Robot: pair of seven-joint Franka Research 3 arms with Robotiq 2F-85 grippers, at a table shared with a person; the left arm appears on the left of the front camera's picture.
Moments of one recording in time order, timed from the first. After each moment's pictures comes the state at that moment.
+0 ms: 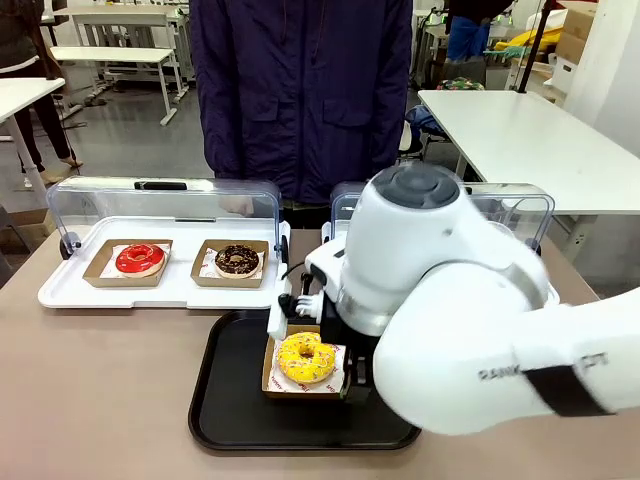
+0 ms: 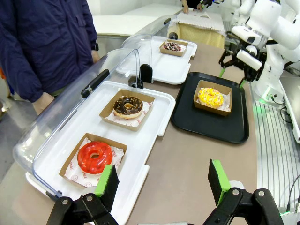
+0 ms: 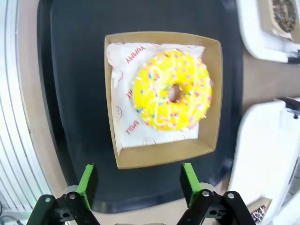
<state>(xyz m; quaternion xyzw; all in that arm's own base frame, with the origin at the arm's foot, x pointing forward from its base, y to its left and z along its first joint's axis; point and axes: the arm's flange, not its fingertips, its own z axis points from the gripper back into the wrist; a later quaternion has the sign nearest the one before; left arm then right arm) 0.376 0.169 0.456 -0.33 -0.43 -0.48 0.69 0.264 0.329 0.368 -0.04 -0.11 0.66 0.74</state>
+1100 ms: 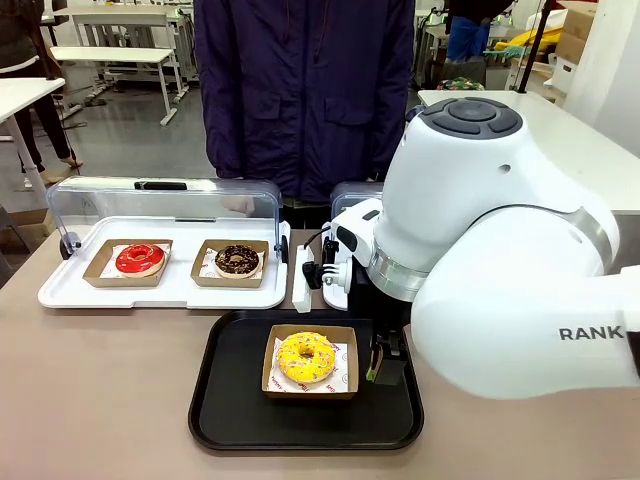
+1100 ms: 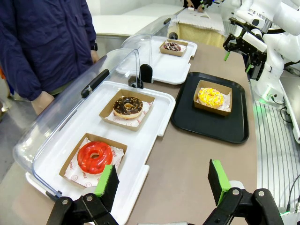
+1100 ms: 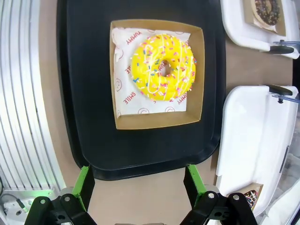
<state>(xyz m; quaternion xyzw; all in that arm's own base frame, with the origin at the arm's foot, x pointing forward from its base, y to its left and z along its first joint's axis) 0.376 0.169 0.456 -0.33 -0.43 -0.48 0.69 0.258 0.305 0.413 -0.04 -0.11 0.67 0.73</state>
